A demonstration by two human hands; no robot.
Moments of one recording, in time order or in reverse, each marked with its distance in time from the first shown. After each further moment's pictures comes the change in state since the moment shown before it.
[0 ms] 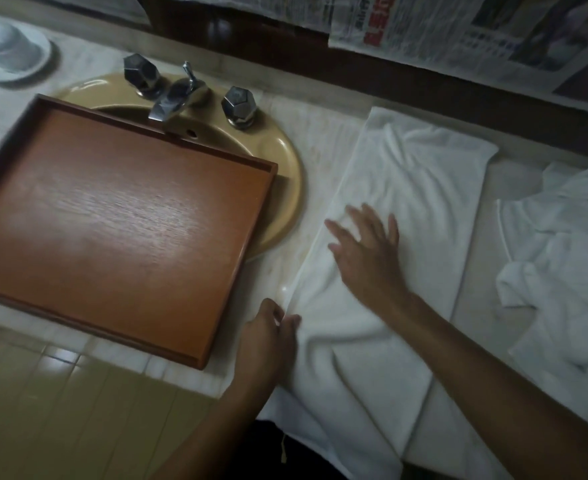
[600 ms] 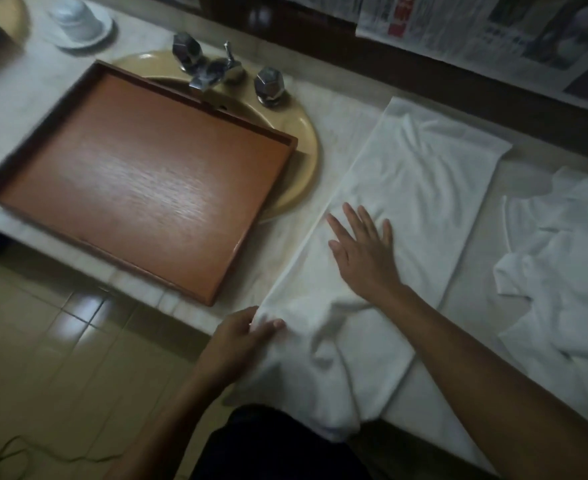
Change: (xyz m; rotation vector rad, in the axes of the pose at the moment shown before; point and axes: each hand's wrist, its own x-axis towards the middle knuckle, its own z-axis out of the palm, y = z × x) left_hand -0.075 -0.045 -0.034 -0.262 -0.173 0.023; right_hand -0.042 -0.004 0.013 0.002 -0.197 -0.037
